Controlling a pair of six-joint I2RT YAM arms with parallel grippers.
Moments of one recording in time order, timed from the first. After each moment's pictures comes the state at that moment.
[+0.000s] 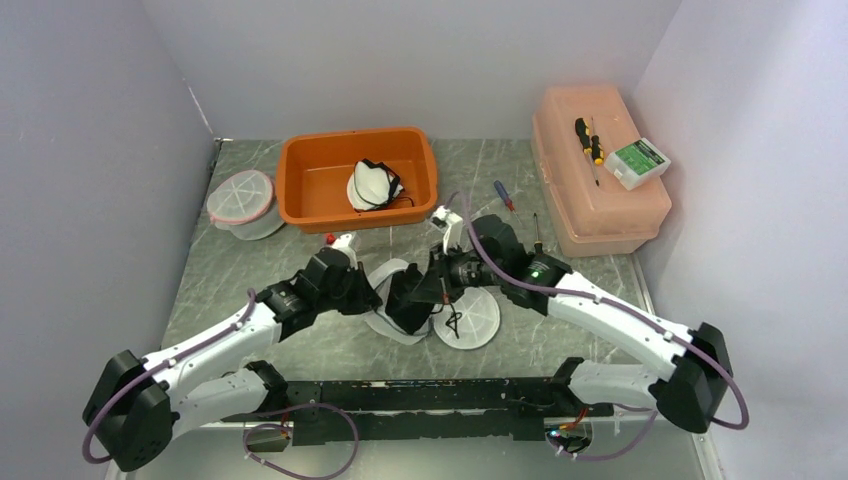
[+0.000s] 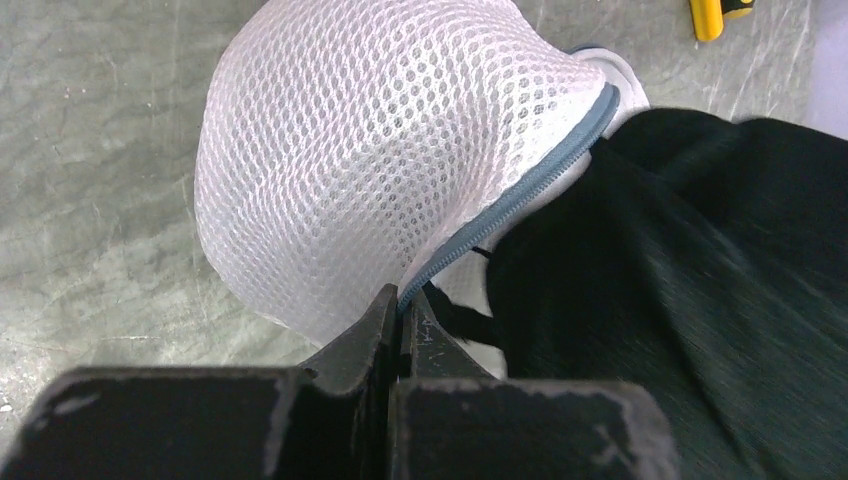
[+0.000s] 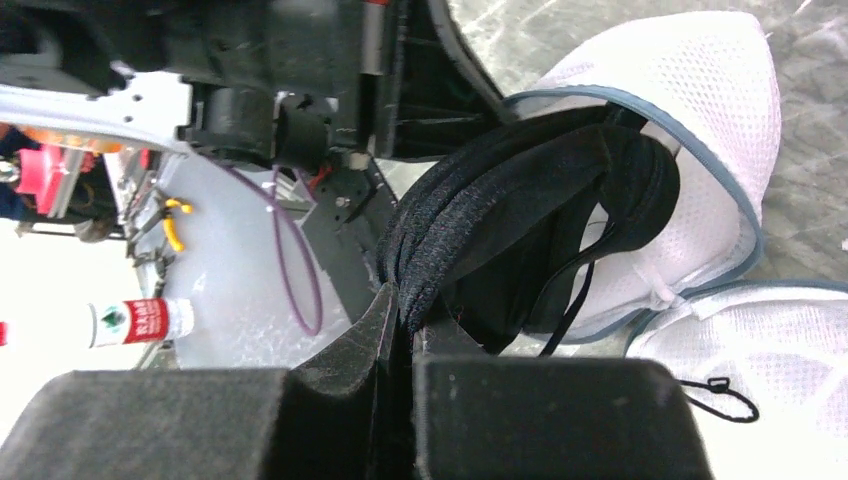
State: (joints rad) left arm -0.71 1.00 0.56 -0.27 0.06 -0.77; right arm 0.85 1.17 0.90 -0.27 -0.43 0.51
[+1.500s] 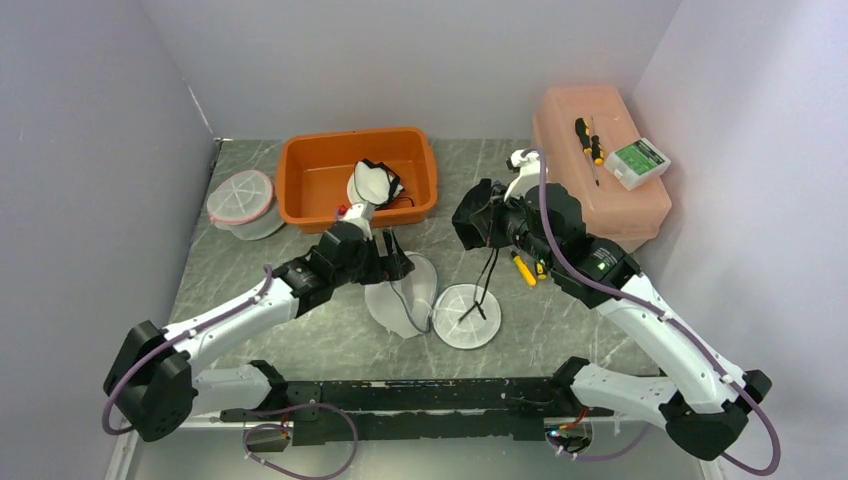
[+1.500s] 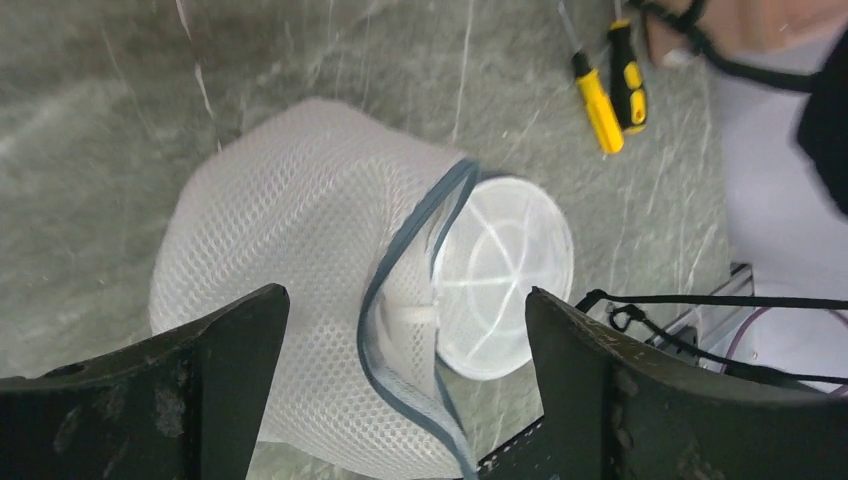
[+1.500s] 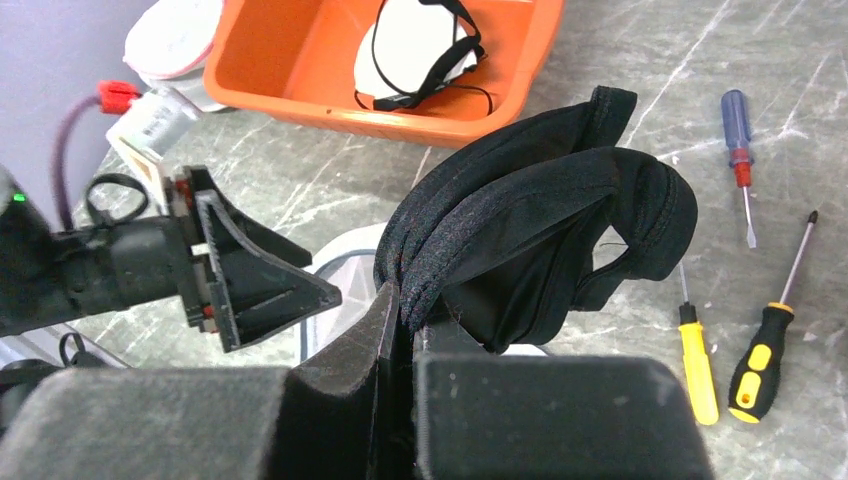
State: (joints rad) left arm -0.71 1.19 0.71 -0.10 0.02 -0.76; right arm 0.72 1.00 1.21 -0.57 0.18 0.36
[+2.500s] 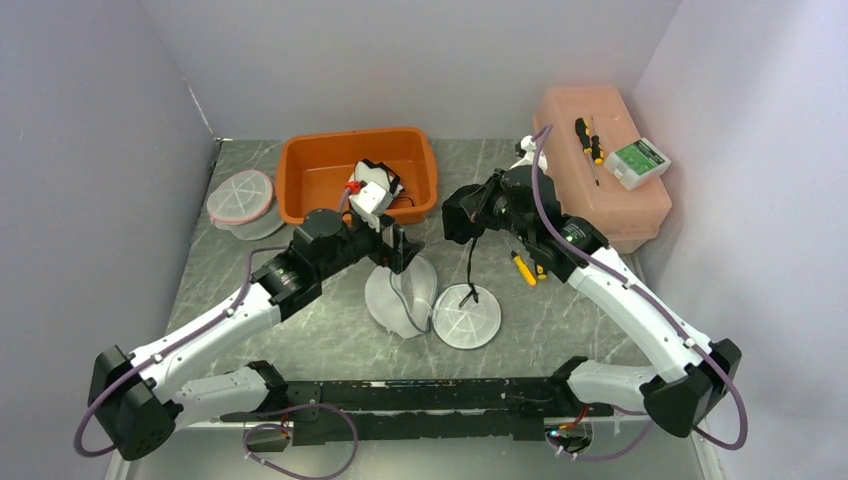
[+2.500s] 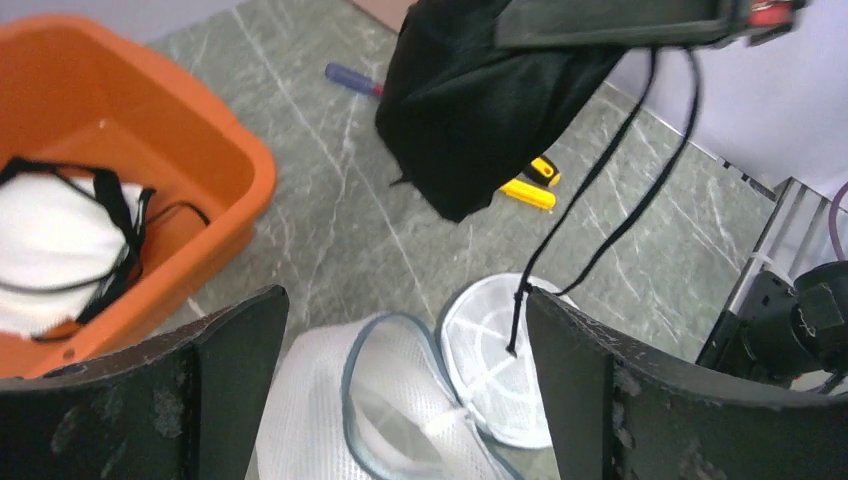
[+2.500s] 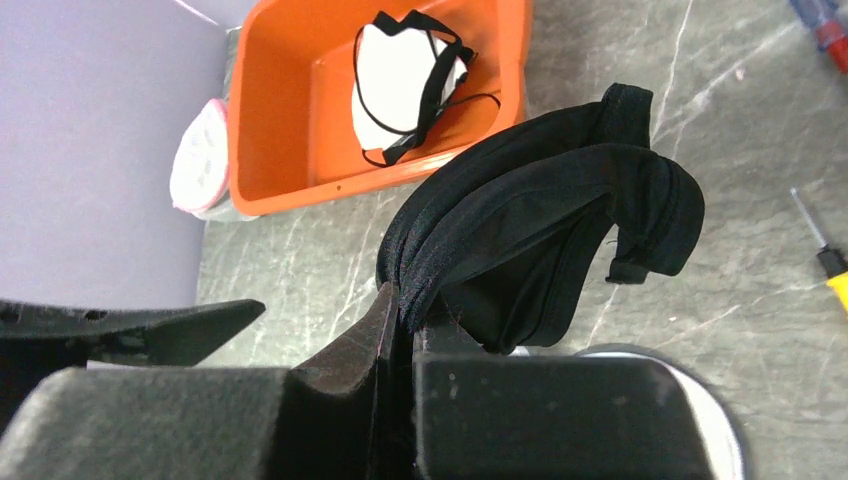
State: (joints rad) left arm -0.74 1.04 0.85 0.01 0.11 -0.18; right arm 0.65 1.16 1.21 -0.47 0.22 0.74
